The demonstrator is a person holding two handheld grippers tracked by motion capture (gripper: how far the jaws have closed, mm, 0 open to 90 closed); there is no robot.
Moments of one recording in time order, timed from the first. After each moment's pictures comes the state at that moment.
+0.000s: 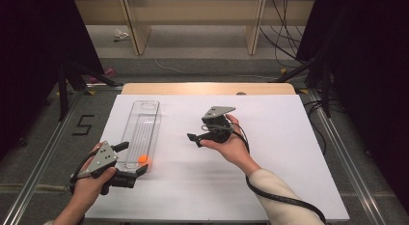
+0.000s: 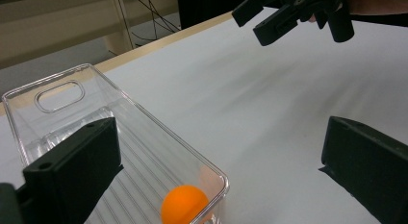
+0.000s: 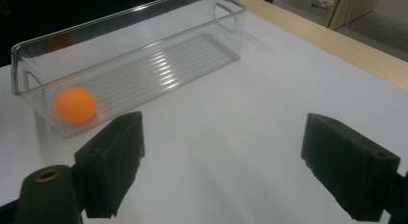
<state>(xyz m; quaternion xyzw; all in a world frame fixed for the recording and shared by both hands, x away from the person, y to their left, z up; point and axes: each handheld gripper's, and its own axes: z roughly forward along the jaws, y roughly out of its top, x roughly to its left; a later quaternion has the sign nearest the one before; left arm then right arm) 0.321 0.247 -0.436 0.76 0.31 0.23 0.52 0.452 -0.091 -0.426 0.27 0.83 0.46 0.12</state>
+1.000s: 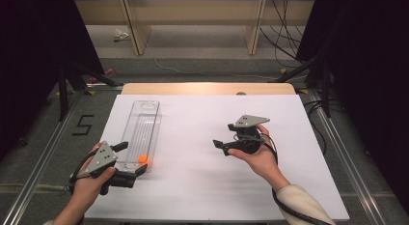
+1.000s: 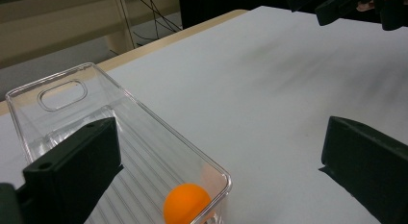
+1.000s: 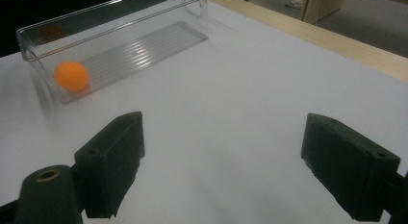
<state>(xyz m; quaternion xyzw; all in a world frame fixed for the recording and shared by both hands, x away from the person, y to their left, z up) 0.321 0.248 -0.437 0.76 0.31 0.23 0.52 0.416 -0.167 -0.423 0.31 0.82 0.47 0.14</state>
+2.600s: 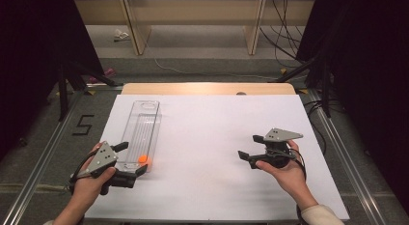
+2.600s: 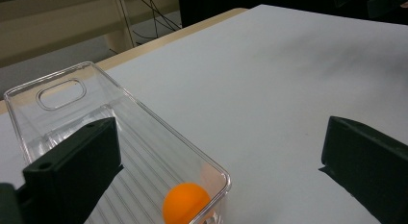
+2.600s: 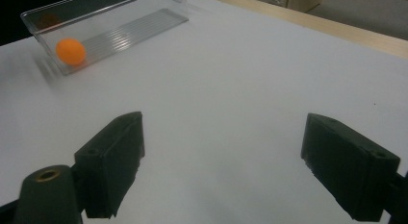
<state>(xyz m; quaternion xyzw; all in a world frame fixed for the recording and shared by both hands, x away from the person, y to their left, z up) 0.321 0.248 -0.437 0.76 0.31 0.23 0.51 0.376 -0.235 -0.430 0.33 0.80 0.47 0.15</state>
